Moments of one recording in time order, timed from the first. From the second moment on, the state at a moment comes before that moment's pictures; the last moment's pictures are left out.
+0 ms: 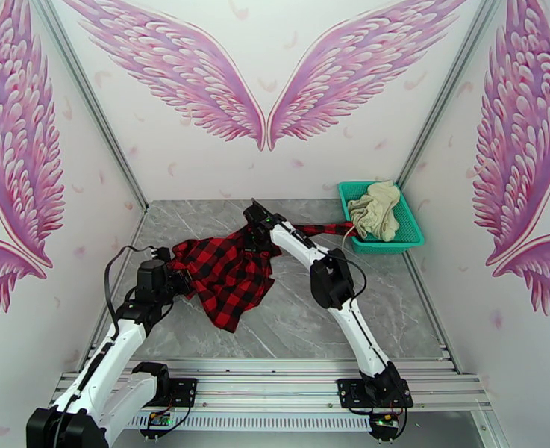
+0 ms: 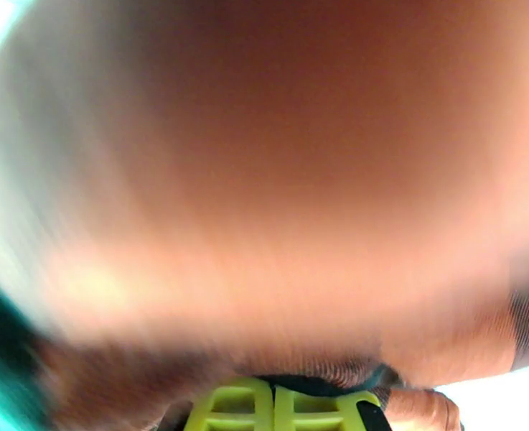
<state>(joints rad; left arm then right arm) -0.09 0.92 0.57 -0.34 0.10 -0.50 0.63 2.52 2.34 -0.93 -0.15 0.52</state>
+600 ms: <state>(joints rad) -0.06 0.98 0.63 -0.49 0.02 -0.46 0.67 2.41 2.15 -1.01 -0.12 0.39</state>
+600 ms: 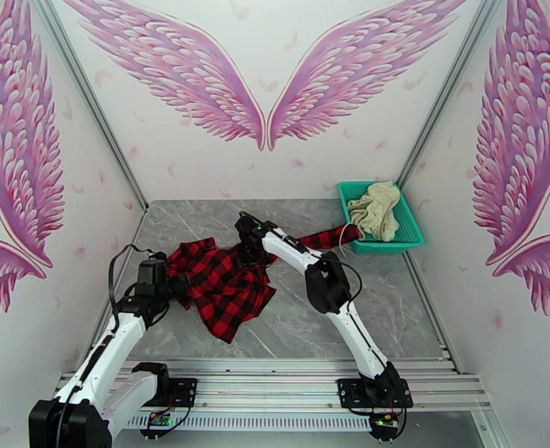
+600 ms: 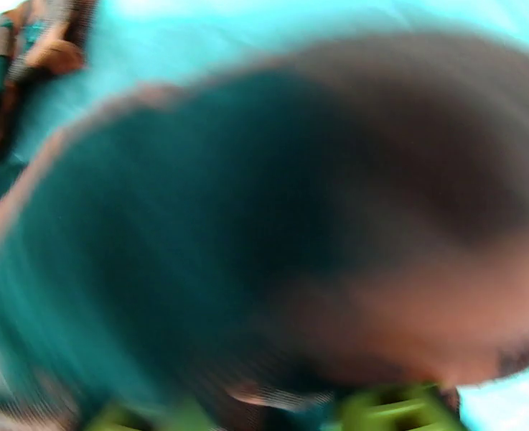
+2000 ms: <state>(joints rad) 0.32 1.46 0.78 -0.32 0.29 -0.51 0.85 2.02 1.39 -0.67 -0.13 0.74</state>
